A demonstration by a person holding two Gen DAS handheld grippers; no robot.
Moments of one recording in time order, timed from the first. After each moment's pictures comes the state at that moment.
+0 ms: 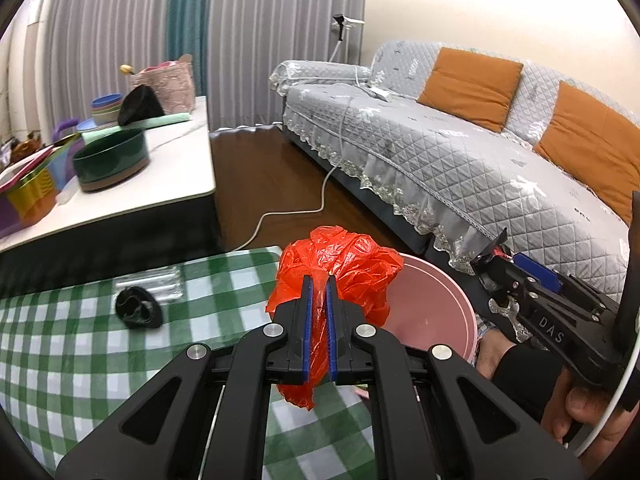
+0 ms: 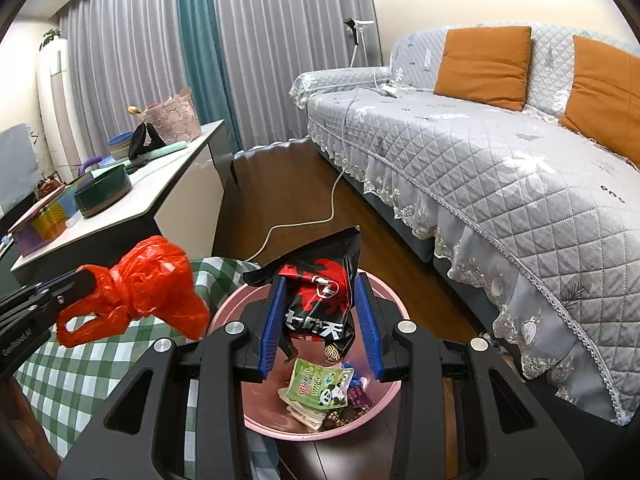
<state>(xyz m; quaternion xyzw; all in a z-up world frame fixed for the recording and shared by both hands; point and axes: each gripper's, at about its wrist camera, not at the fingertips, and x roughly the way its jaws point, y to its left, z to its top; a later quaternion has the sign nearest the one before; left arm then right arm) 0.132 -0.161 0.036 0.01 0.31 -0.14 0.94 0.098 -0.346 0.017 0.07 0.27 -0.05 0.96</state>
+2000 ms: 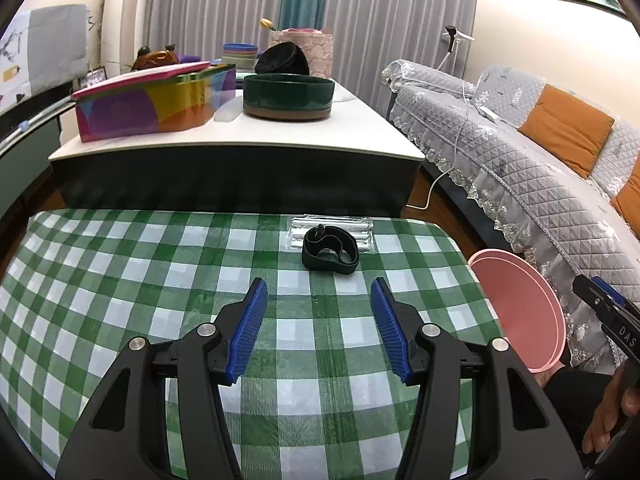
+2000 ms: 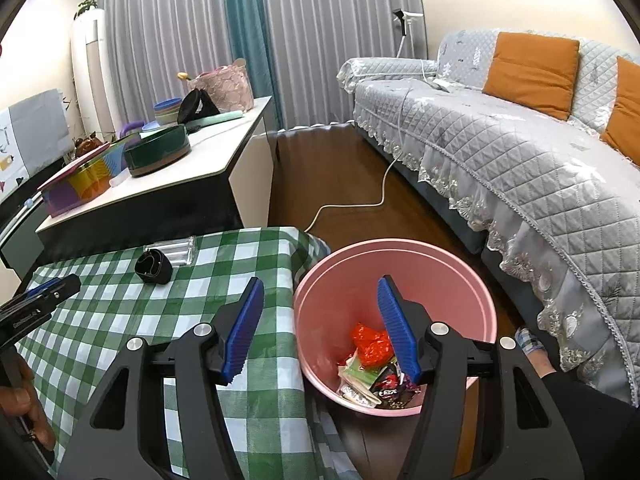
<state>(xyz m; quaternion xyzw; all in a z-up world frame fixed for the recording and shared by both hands) 0.110 0.017 0.005 -0.07 0.33 0.01 0.94 0.097 -0.251 0.006 0.04 0.29 0.02 0.96</state>
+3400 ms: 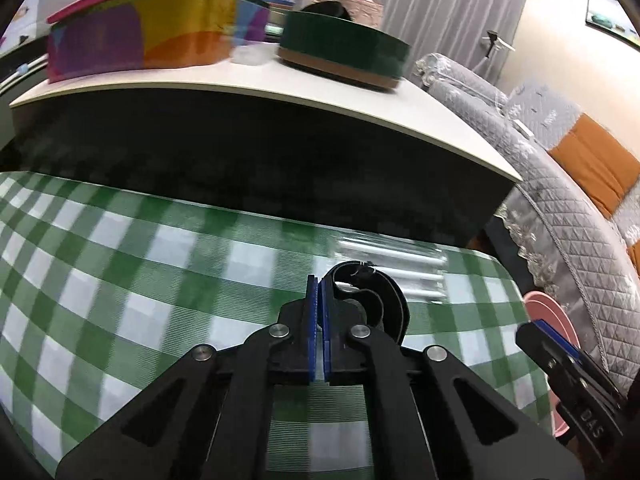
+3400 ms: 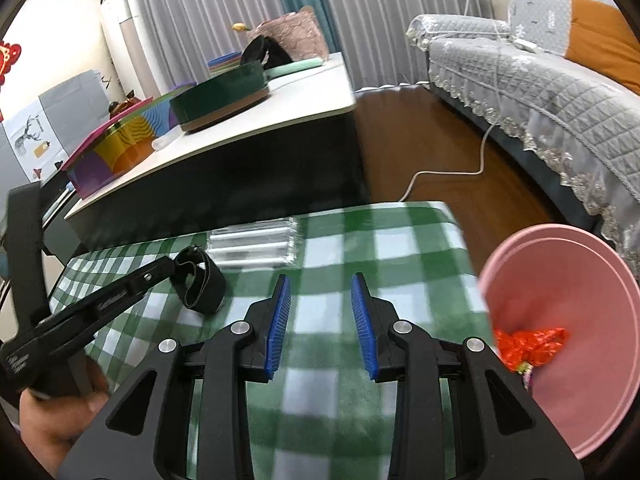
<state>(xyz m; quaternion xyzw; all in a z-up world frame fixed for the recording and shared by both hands) 0.209 0.069 -0.050 -0.15 0.36 0.03 0.92 0.201 -0.127 -0.047 0.07 0.35 0.13 0.92</state>
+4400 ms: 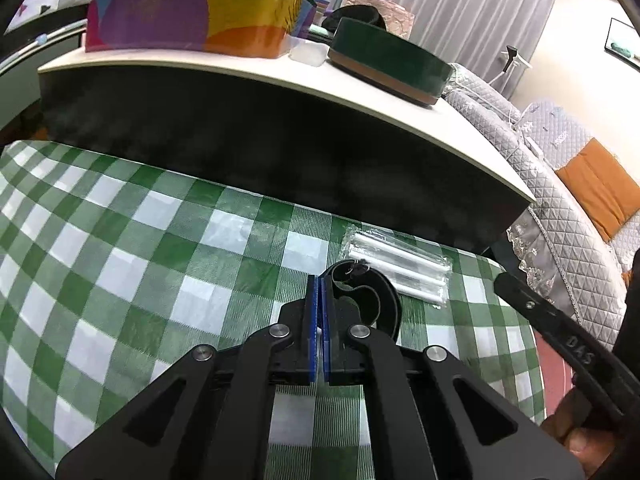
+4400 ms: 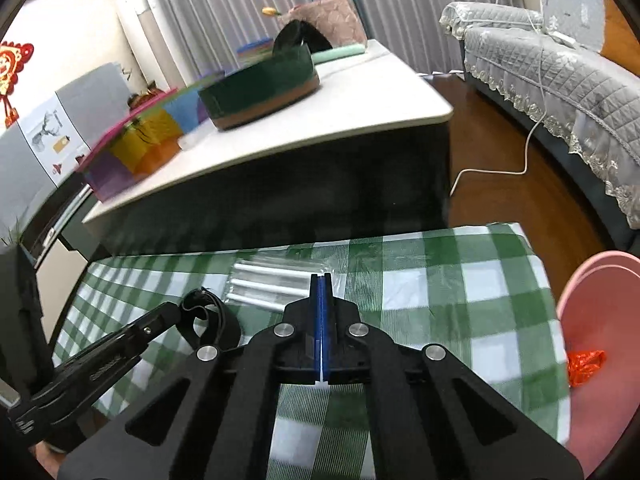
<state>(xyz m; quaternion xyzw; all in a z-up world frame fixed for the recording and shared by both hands) 0.182 0.102 -0.046 -0.19 0.37 0.04 0.91 0.231 -0.084 -0.037 0.08 0.37 0.19 0.91</state>
